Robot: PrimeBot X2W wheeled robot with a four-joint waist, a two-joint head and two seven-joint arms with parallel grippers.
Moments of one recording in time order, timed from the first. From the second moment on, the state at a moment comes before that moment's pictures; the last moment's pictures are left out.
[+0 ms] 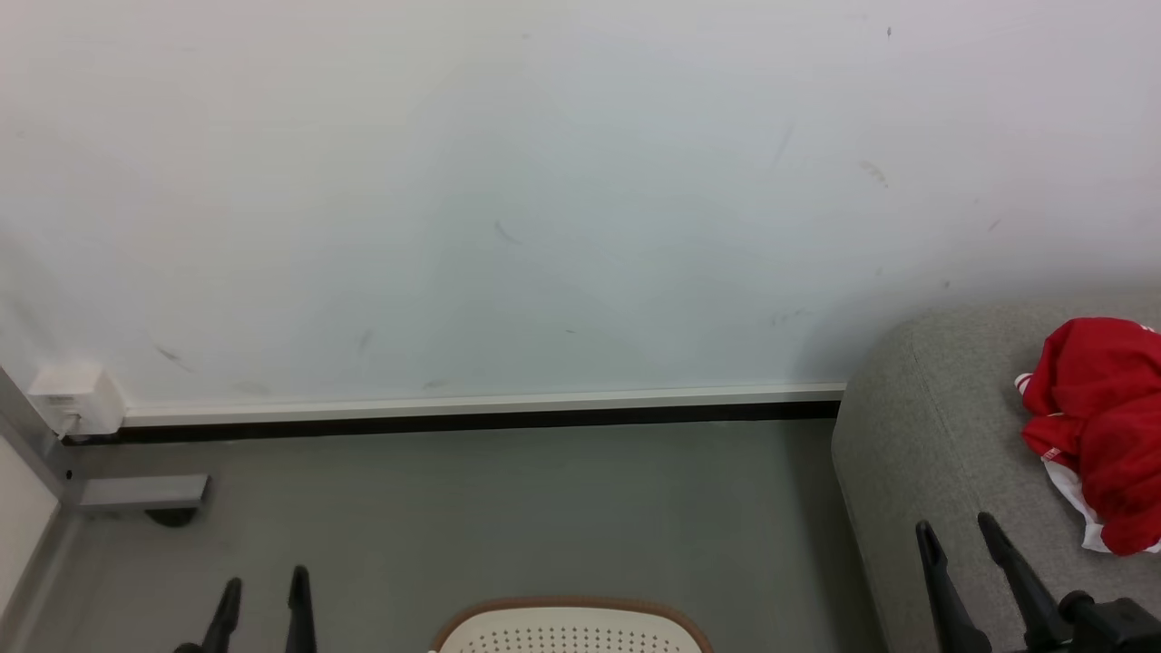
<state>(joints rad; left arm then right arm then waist) 0.05 0.07 0.09 0.25 -0.19 -0.03 -0.26 -0.03 -0.19 0.17 0.25 0.40 0.13 -0.26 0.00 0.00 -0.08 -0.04</state>
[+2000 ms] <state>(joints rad) -0.03 0.05 0.10 0.27 -1.02 -0.09 -0.04 -0.06 -0.10 0.01 0.27 1.10 0.13 -0.04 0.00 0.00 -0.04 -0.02</state>
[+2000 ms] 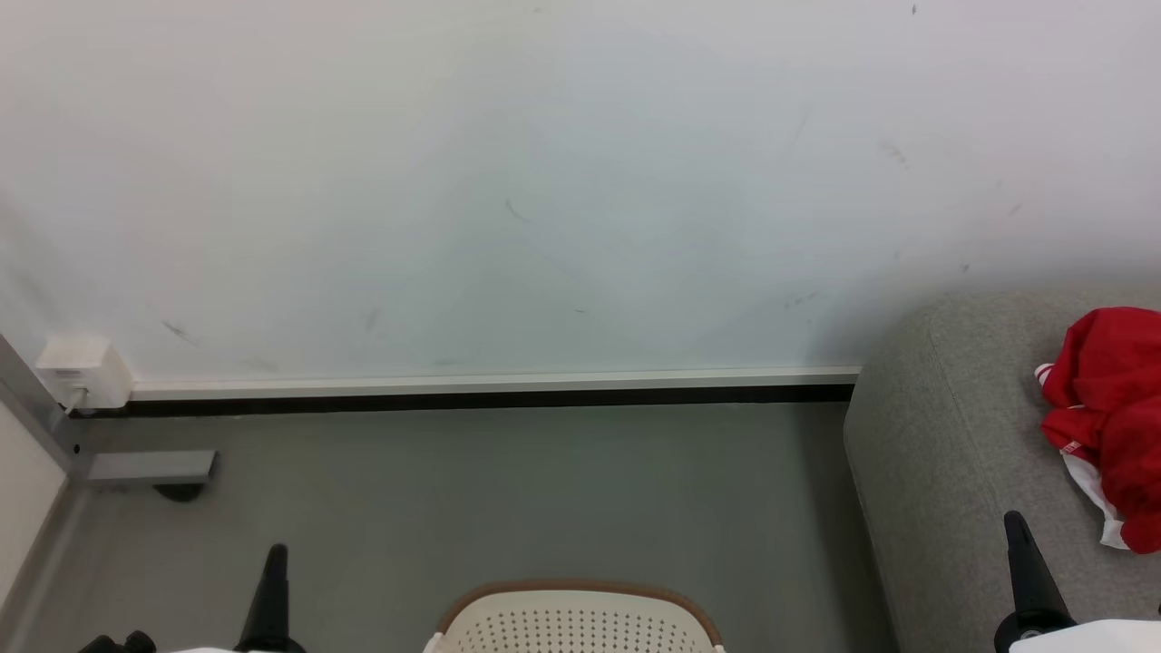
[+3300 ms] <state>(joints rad) -0.08 0.05 0.11 0.26 -1.38 -0.11 0.05 -0.09 -0.07 -0.07 0.26 1.42 0.13 0.05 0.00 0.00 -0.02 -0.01</state>
